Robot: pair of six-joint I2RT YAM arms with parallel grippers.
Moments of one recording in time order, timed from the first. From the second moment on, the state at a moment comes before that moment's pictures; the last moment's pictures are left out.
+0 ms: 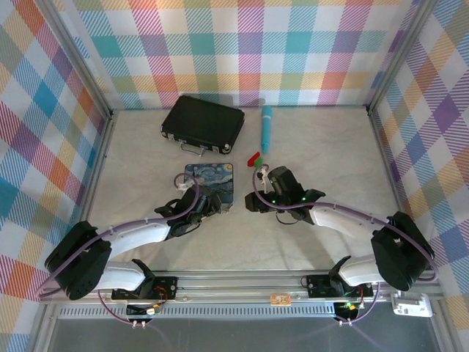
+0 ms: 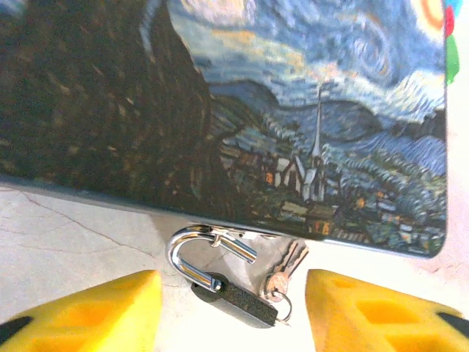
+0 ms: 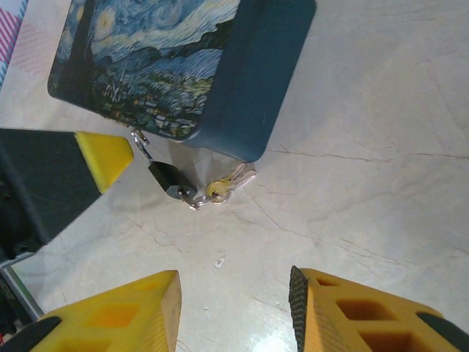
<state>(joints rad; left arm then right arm) -0.73 1.28 0.55 -0.07 -0.23 -1.00 0.74 1.37 0.74 -0.15 -0.25 0.54</state>
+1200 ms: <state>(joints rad) -0.35 1.06 0.48 -0.11 -0.09 -1.02 0.85 1.81 1.11 -0.24 -0.22 0.34</state>
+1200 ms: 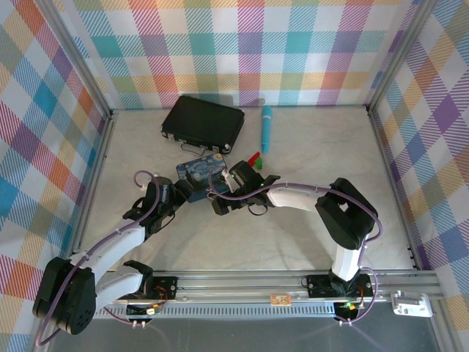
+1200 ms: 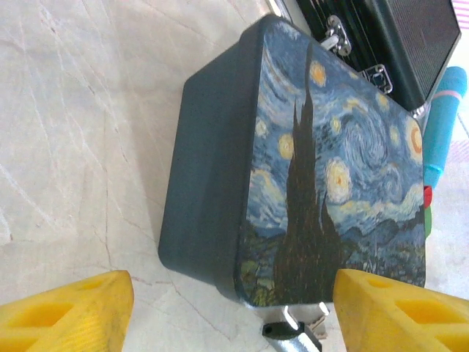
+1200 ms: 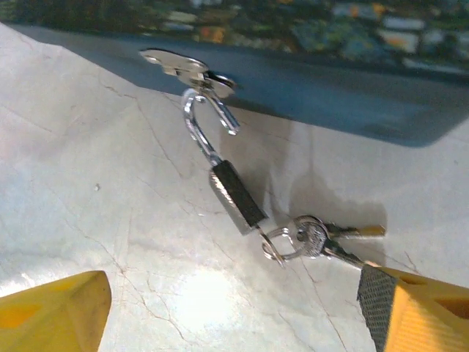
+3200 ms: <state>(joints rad) -0.30 1.08 0.47 0.02 -0.12 -1.08 0.96 2.05 1.31 -0.24 0.17 0.20</state>
